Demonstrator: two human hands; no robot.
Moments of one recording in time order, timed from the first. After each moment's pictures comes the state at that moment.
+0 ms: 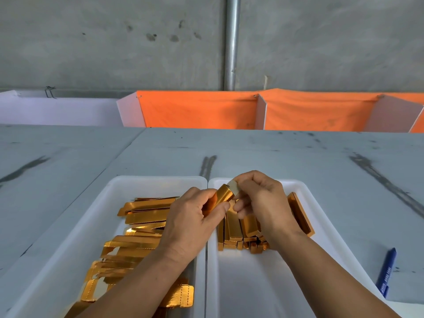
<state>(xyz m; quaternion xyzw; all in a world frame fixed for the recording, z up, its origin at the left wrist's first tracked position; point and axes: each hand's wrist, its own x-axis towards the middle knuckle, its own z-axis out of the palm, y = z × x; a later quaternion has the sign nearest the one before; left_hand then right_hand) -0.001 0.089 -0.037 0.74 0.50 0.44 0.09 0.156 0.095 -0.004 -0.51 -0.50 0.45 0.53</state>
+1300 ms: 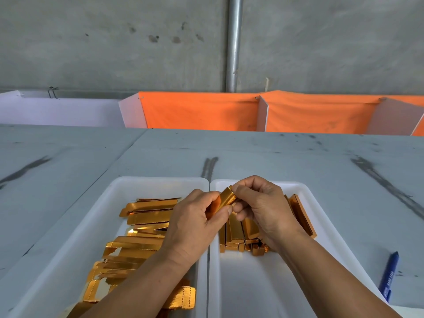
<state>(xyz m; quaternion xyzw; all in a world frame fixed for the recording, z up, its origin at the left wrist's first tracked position) 0.002 0.084 -0.032 0.74 0.51 0.43 0.07 0.154 0.094 -0.004 -0.47 -0.48 0.52 0.54</state>
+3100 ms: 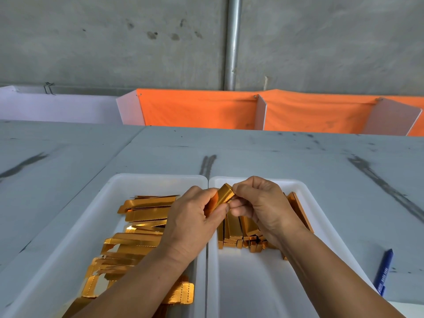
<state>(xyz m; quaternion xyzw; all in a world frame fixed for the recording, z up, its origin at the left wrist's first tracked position) 0.000 0.085 -0.034 0.75 0.51 0.42 0.07 0.157 0.091 0.001 -0.45 -0.44 0.58 0.52</state>
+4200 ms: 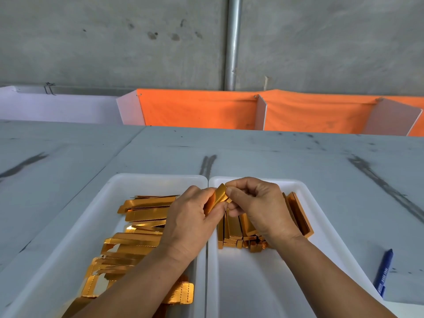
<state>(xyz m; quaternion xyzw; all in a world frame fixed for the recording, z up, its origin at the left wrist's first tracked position) 0.000 0.085 -0.034 0.74 0.53 0.41 0.06 0.152 0.087 -0.007 -0.50 -0.57 0.41 0.51</state>
